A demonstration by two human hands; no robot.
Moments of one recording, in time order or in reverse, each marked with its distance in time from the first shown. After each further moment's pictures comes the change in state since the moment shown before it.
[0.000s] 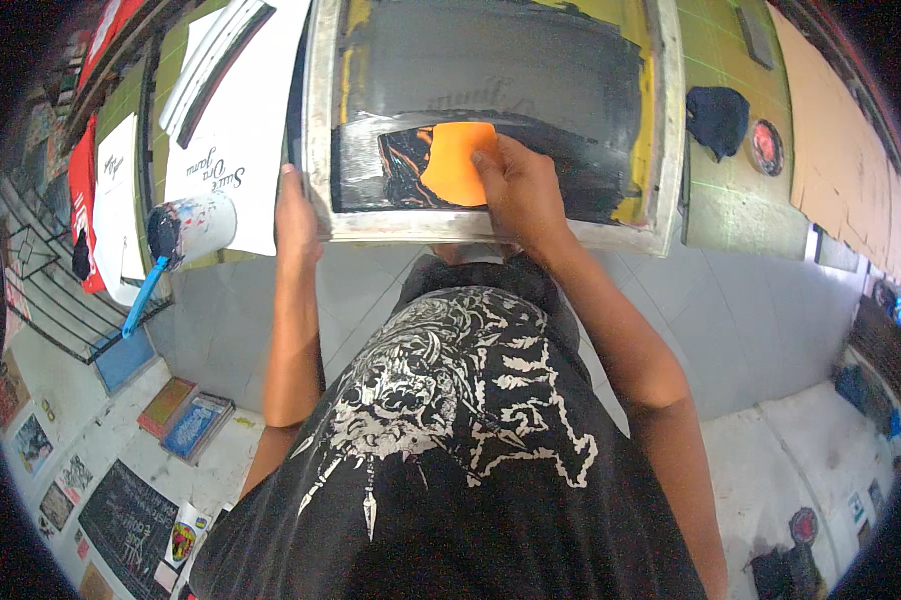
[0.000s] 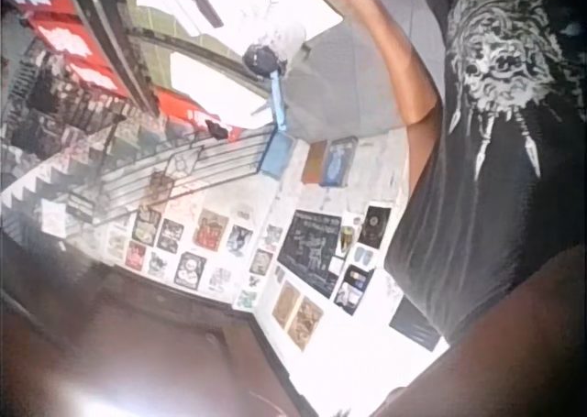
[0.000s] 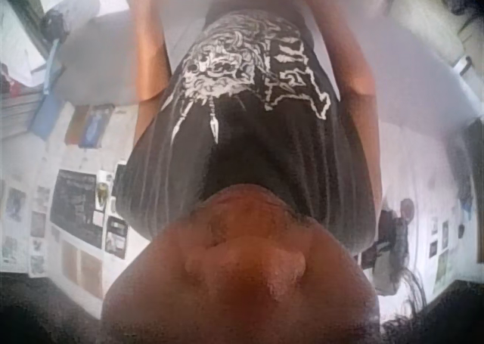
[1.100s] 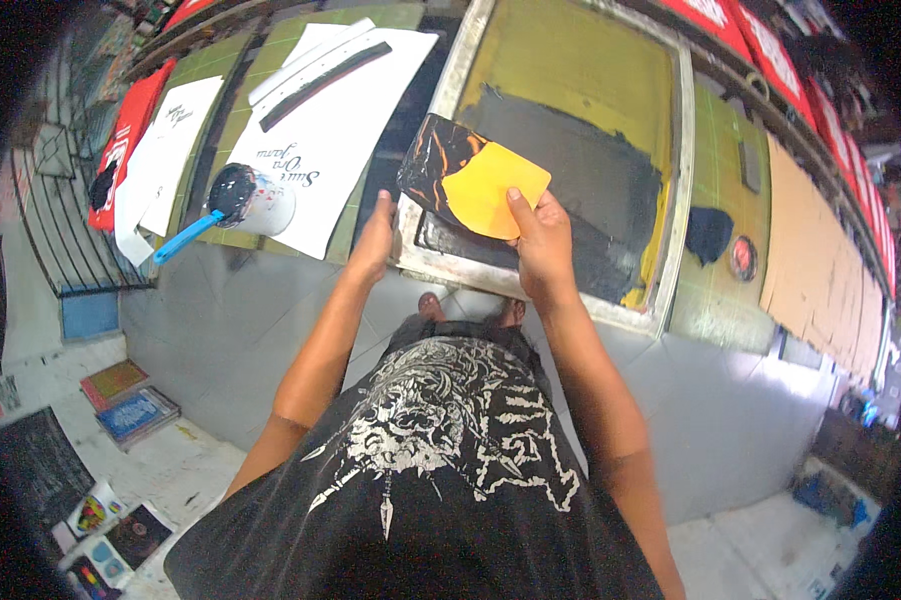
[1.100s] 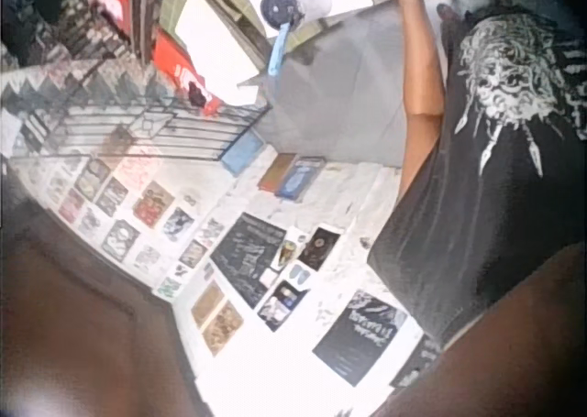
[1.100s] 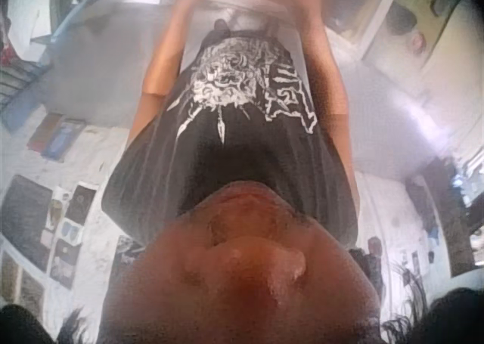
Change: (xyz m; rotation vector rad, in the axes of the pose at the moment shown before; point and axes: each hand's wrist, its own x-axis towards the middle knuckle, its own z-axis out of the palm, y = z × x) left_hand -0.001 -0.023 -0.006 -0.284 -0.365 -0.008; right_hand 0.001 -0.061 0.034 0.864 -0.112 0.087
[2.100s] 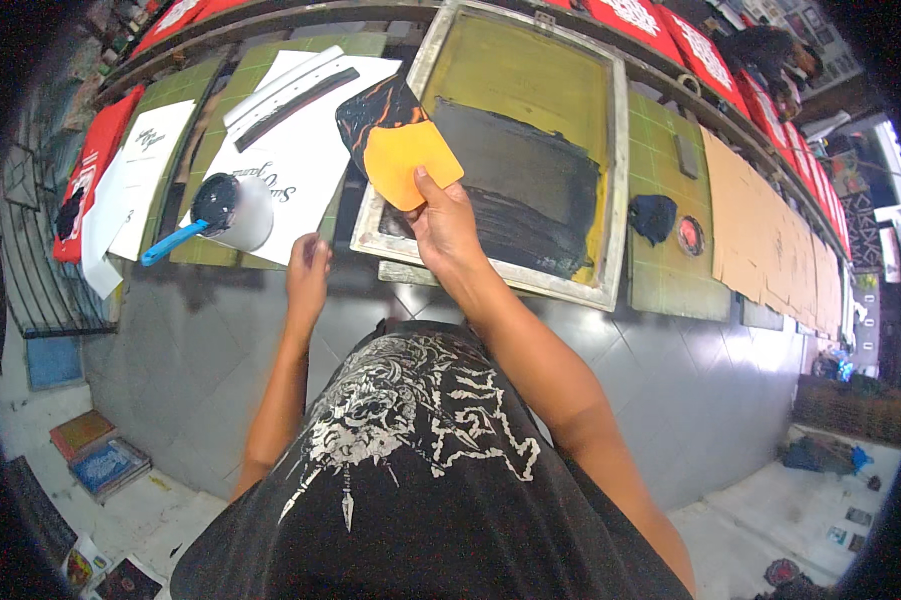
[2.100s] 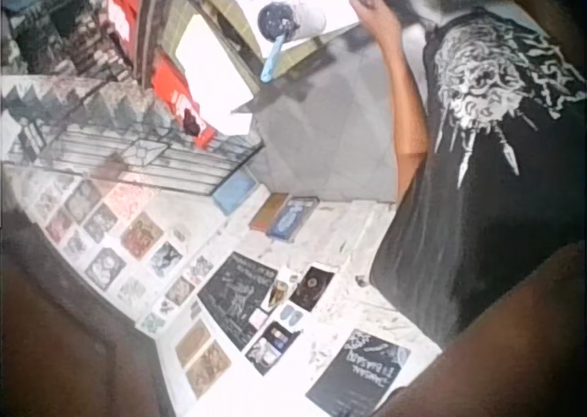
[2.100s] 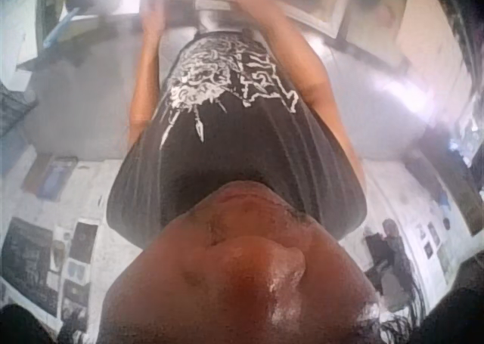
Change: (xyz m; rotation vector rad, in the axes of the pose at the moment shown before) left_hand -0.045 -0.031 -0.085 0.311 0.302 0.467; right_hand -0.011 0.015 0.088 0.302 -0.037 0.059
